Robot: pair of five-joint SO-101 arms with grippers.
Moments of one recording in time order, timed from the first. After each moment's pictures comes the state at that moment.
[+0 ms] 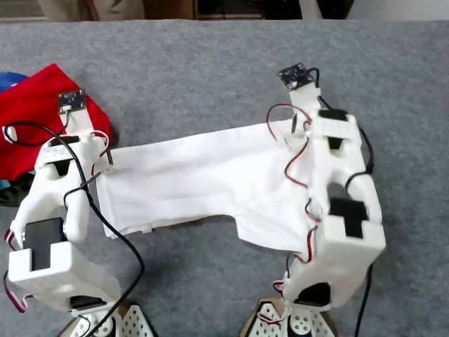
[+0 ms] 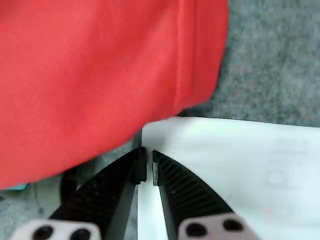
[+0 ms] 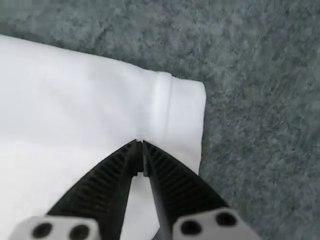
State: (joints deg) left arm -16.4 6.3 31.3 39.3 -7.2; right arm 5.2 19.5 11.6 48.1 24.0
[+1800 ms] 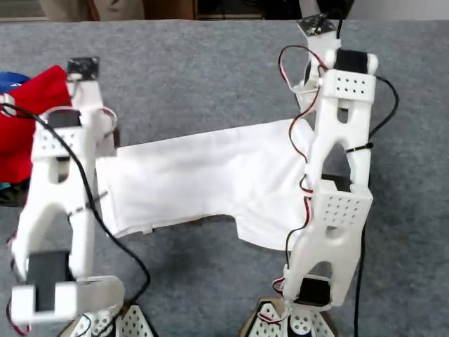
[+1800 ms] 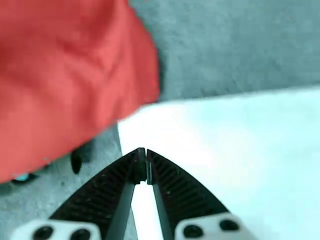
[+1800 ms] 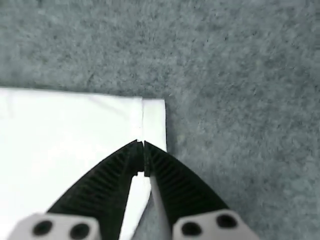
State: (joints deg) left arm -9.1 -10.9 22.0 63.4 -13.0; right arm 5.0 41.4 -53.5 95.6 16.6
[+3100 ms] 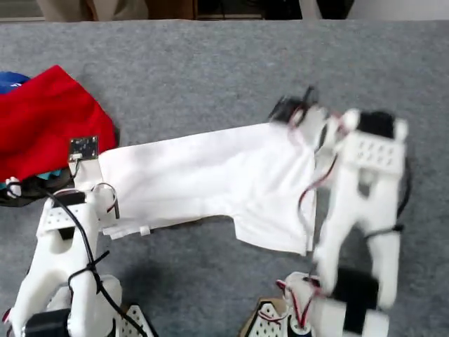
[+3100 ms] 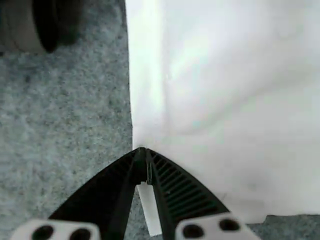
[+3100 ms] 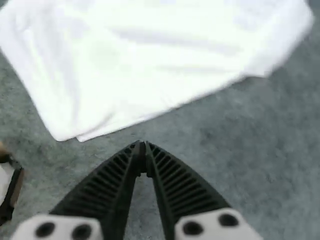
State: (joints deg) left arm -14.5 -33.0 67.5 44.2 -10.8; right arm 8.4 -18.6 25.8 83.7 65.8
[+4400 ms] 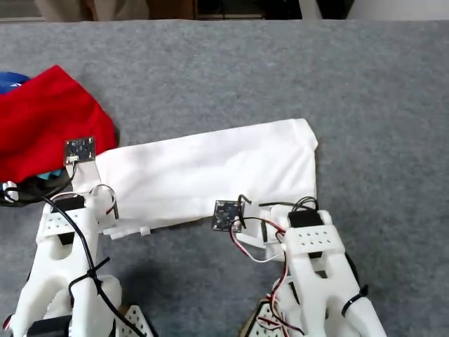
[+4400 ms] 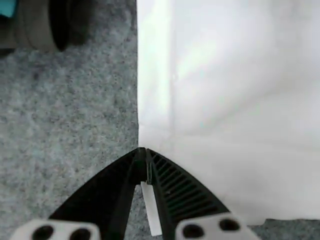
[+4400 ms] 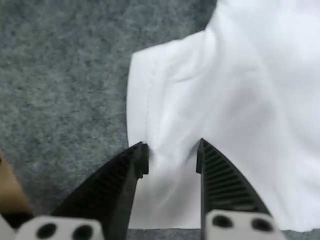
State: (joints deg) left arm -14.9 -35.0 69.1 43.6 -9.7; right arm -10.1 -42.6 77.8 56.0 67.6
